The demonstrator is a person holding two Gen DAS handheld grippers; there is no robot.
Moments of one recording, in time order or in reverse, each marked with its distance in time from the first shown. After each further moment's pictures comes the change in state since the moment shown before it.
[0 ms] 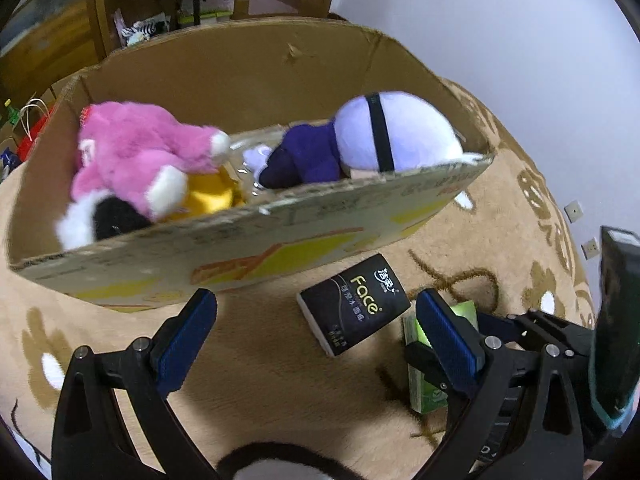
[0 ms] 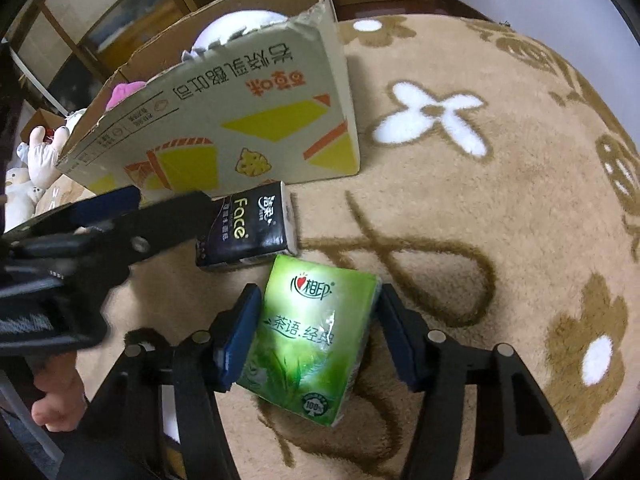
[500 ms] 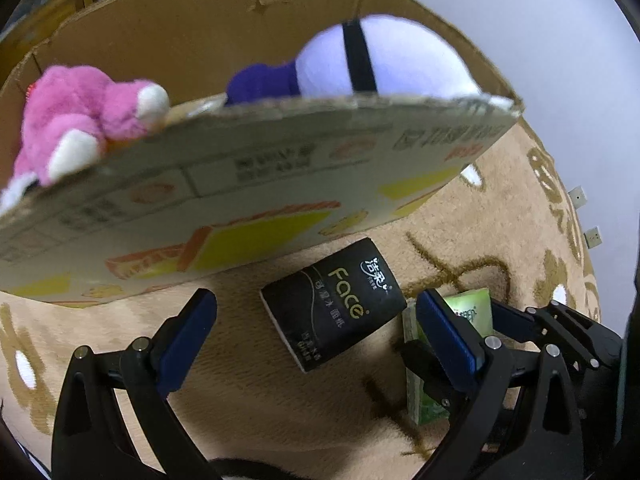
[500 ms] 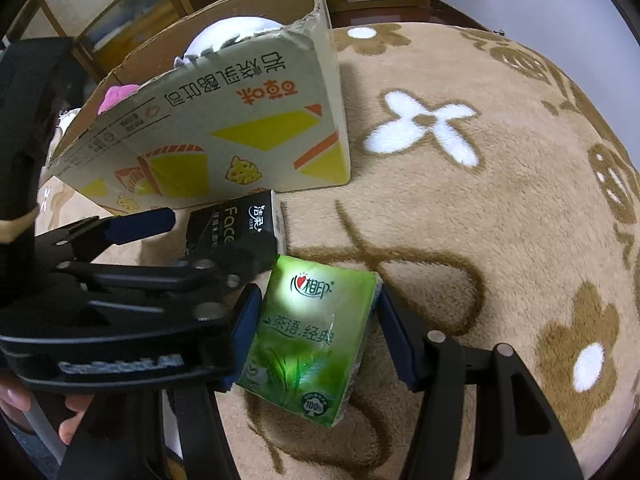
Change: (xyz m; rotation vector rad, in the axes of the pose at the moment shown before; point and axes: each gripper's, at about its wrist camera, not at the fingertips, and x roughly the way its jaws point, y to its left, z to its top) left arm 0.040 -0.016 -0.005 -0.002 0.084 -0.006; right arm -0.001 0.000 0.002 -0.011 -0.016 -0.038
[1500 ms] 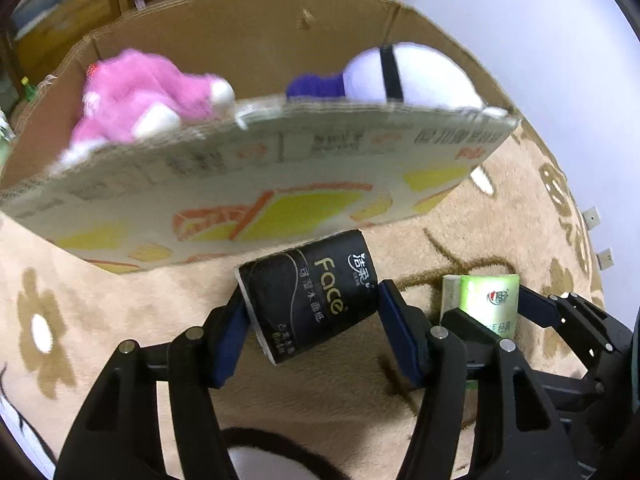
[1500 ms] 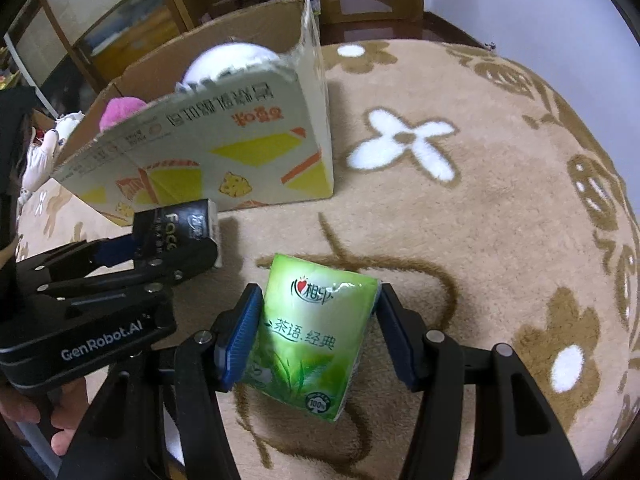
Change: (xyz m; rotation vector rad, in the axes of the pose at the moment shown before) left arm -0.032 0.008 -0.018 -0.061 -0.075 0.086; right arm -0.022 -0.003 -0.002 -0.008 -0.057 -0.028
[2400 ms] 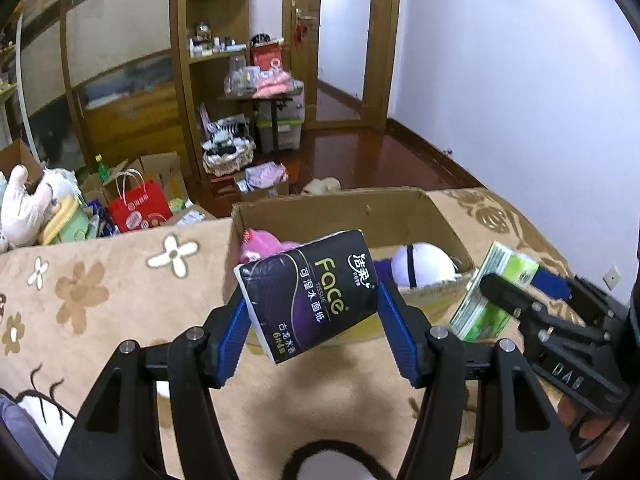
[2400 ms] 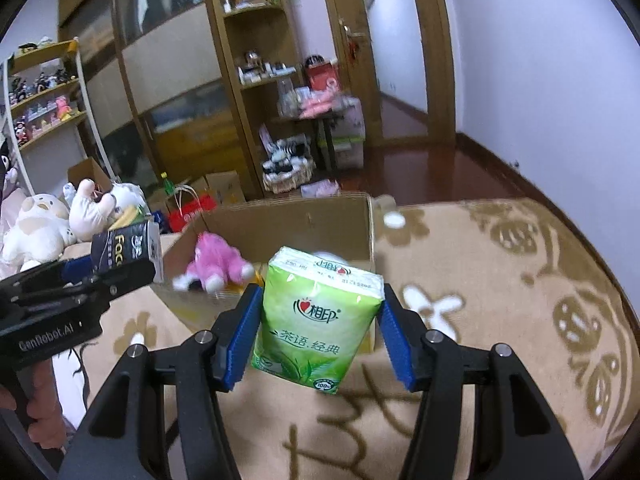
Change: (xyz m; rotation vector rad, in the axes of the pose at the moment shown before) left arm -0.154 0.031 0.008 -0.009 -0.436 0.163; right arm -0.091 0.029 0.040 -0.116 -0.457 0.114
